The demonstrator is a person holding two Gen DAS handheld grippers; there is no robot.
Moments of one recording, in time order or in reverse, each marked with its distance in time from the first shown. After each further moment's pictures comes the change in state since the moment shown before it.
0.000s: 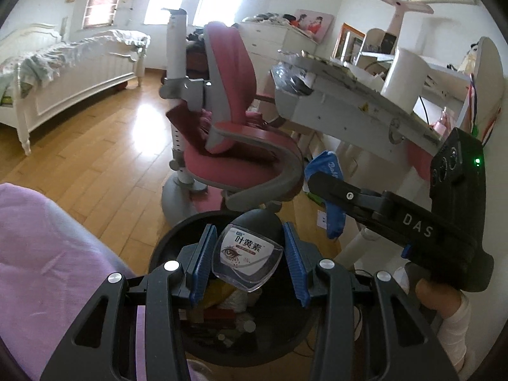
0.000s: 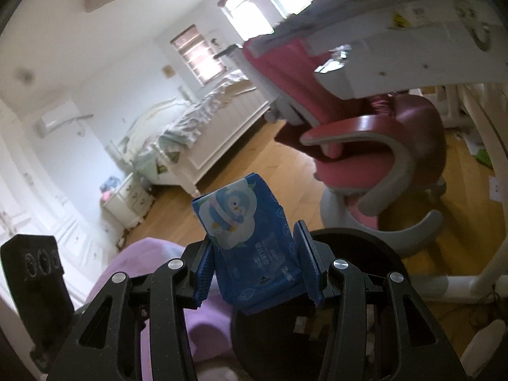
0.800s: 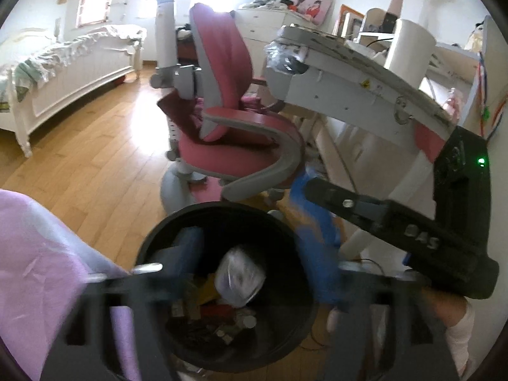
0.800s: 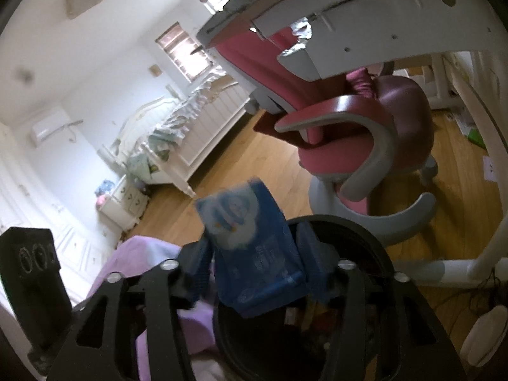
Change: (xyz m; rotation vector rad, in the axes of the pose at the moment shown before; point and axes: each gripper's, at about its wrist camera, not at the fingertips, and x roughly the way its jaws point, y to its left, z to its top) left arm 0.023 -0.022 0.000 0.033 0.050 0.056; right arm 0.000 -0.017 -0.012 0.069 0.038 -0.027
